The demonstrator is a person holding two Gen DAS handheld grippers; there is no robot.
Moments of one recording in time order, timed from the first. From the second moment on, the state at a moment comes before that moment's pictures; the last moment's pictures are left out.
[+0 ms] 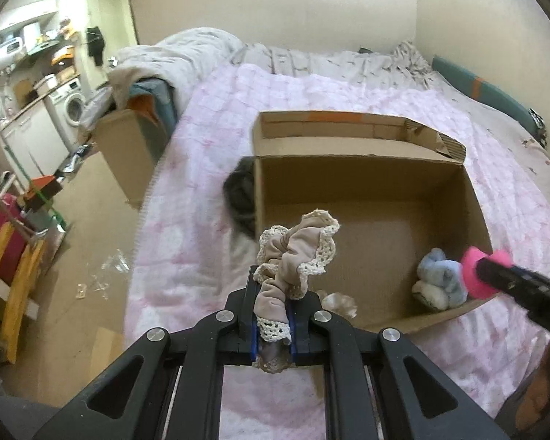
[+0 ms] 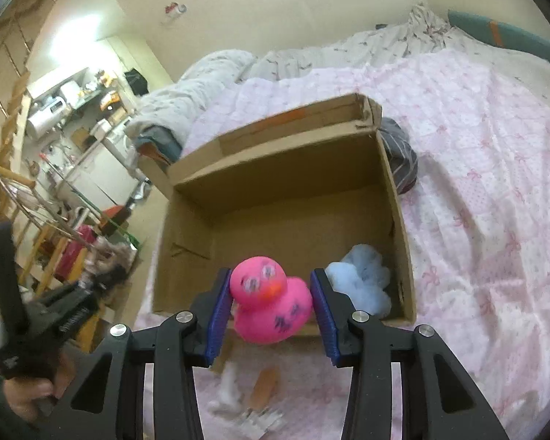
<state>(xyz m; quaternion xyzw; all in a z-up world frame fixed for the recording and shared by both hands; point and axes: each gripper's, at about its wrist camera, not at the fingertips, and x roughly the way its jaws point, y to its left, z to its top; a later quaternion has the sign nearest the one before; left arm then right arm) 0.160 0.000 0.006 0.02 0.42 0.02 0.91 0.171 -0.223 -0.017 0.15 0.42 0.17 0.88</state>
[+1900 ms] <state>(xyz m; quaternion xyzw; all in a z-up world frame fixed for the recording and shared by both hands) 0.183 -0.025 -0.040 0.02 0.45 -0.01 0.89 0.184 -0.223 -0.056 0.17 0.46 0.14 0.86</state>
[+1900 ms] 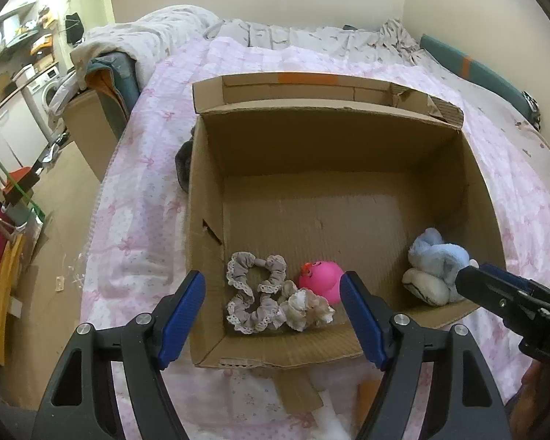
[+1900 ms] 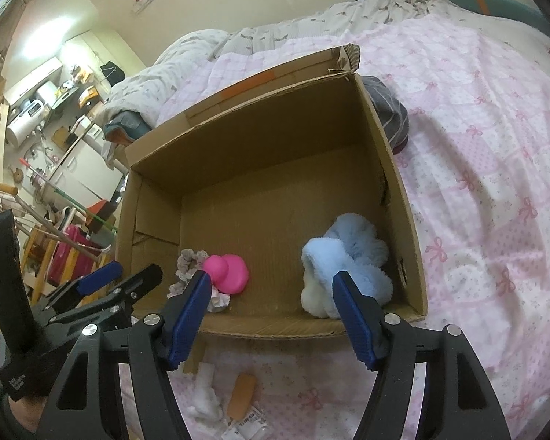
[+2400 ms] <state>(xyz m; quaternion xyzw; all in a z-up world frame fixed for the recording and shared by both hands) 0.166 -0.009 -0.021 0.00 0.44 0.00 0.90 0.175 -0.222 -0.054 0.16 0.46 0.14 0.86</state>
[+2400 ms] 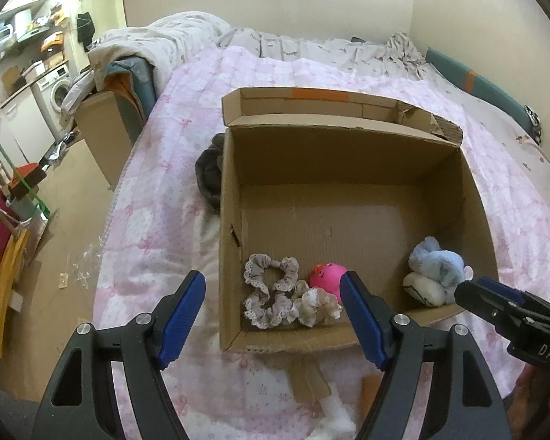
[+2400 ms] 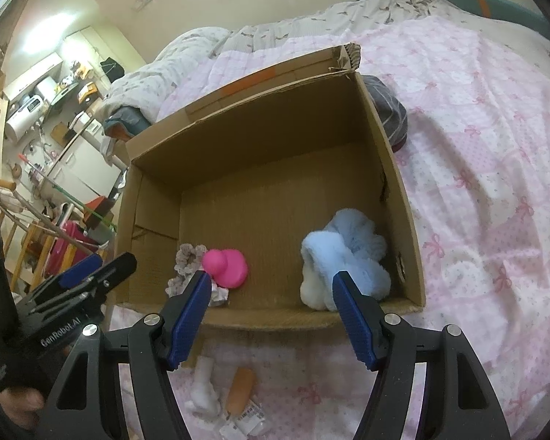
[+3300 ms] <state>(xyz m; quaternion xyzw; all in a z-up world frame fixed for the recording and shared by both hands) 0.102 0.047 -0.048 -0.05 0.51 0.07 0.86 0.136 -0.223 -0.088 0.22 0.56 0.15 0.79</state>
